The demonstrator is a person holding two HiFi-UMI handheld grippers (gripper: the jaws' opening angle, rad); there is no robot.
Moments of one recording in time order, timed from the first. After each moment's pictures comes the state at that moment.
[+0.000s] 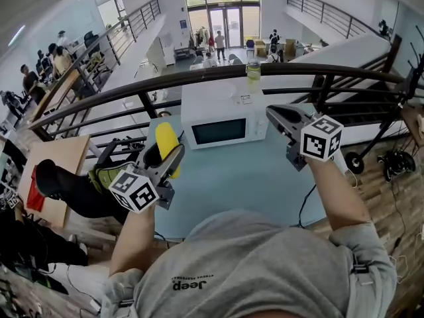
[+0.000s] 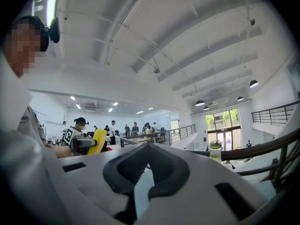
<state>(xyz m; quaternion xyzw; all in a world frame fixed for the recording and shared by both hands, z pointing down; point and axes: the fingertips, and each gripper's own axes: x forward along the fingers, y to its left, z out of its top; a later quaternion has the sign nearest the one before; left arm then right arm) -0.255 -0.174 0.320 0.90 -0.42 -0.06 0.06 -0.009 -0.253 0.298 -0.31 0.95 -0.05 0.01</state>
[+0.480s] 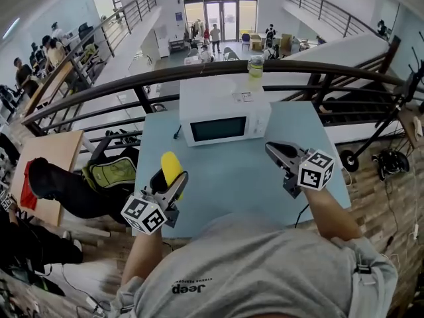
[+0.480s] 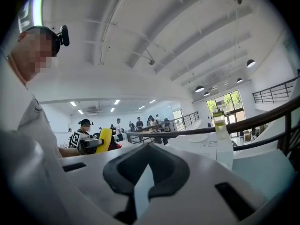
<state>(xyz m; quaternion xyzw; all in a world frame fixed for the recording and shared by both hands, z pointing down) -0.276 -0.151 0.409 0.89 -0.43 -0.06 0.09 -0.020 -0.220 0.405 -0.28 0.95 -0.12 -0.01</state>
